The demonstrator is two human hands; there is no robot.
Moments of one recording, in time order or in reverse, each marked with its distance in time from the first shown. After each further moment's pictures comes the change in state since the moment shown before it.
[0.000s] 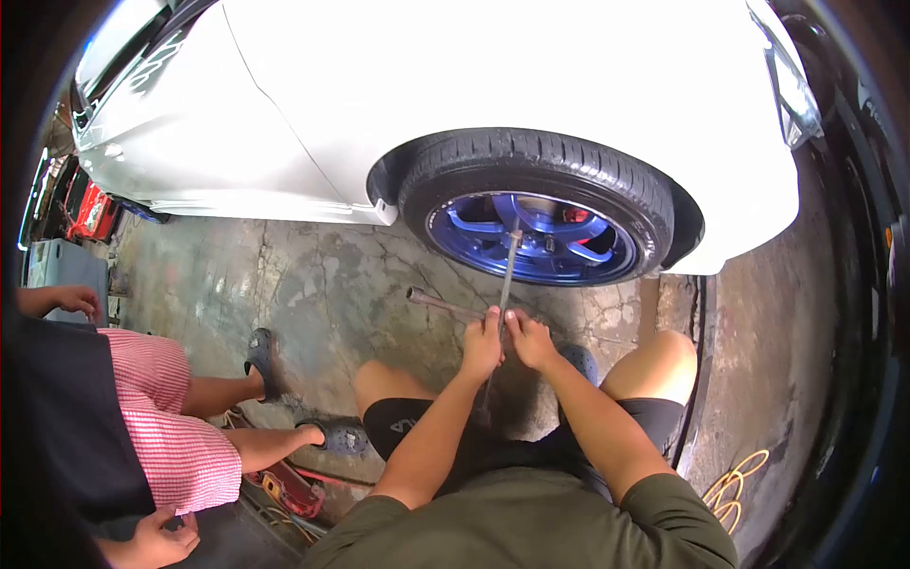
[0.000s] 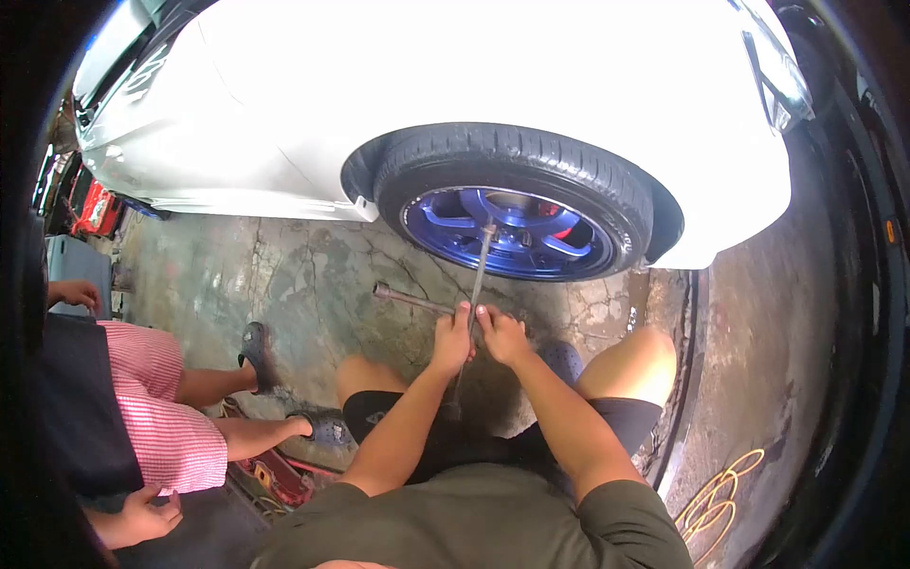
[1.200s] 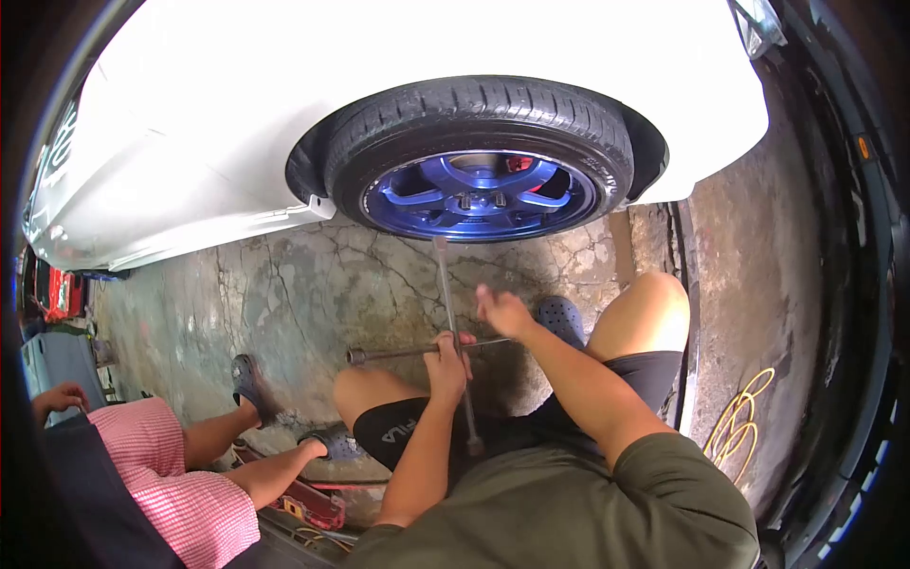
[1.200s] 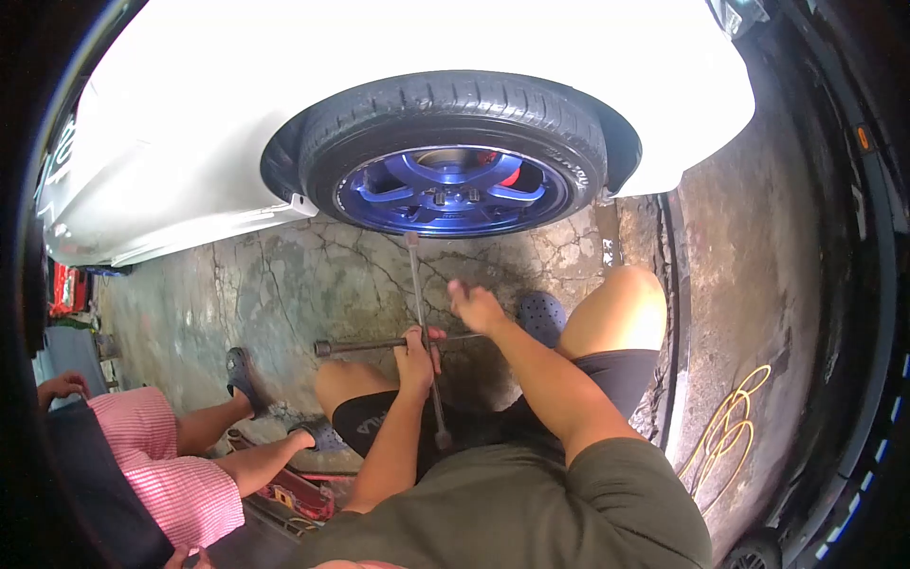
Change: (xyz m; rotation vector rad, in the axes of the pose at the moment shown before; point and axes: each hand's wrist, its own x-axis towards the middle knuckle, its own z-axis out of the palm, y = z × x) left_hand -0.047 -0.048 -0.021 -0.266 -0.011 0.018; right_hand 0.004 0.042 0.018 0.194 -0.083 0.193
